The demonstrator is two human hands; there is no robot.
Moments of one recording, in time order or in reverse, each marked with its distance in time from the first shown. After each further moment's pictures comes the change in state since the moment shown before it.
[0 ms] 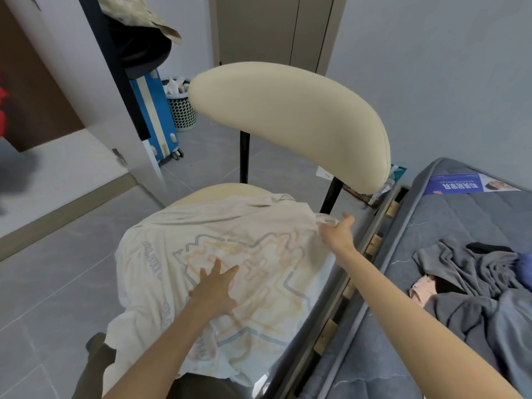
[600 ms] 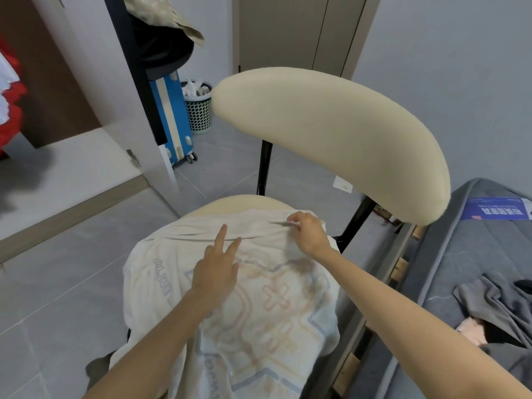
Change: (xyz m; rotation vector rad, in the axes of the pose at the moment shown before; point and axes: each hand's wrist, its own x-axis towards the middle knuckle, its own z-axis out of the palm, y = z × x) left_hand 0.034 -0.019 -0.060 0.066 0.473 0.079; right_hand 0.039 -0.031 0.110 -0.791 -0.247 -0.513
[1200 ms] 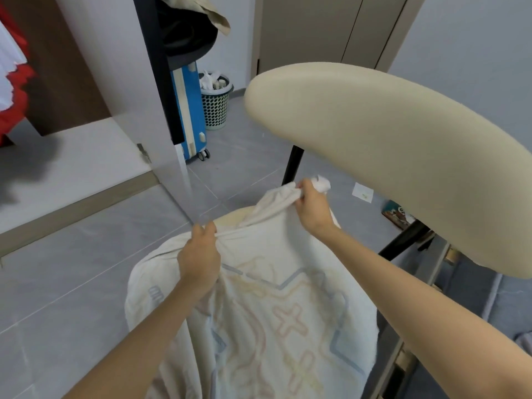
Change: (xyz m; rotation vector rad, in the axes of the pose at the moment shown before) left_hand 0.079 -0.076 -0.007 -0.176 0.313 -0.298; right_hand 0.090 -0.076 0.005 0.136 0.116 -0.092
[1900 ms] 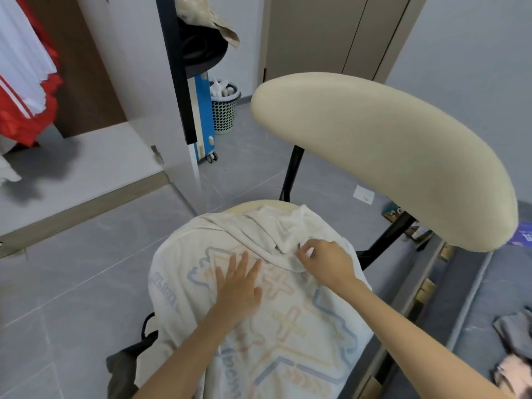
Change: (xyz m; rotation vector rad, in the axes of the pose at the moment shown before) left_hand -0.094 0.017 0.031 0.119 -0.508 0.225; right_hand -0.127 0.030 -0.013 -0.290 -0.189 0.101
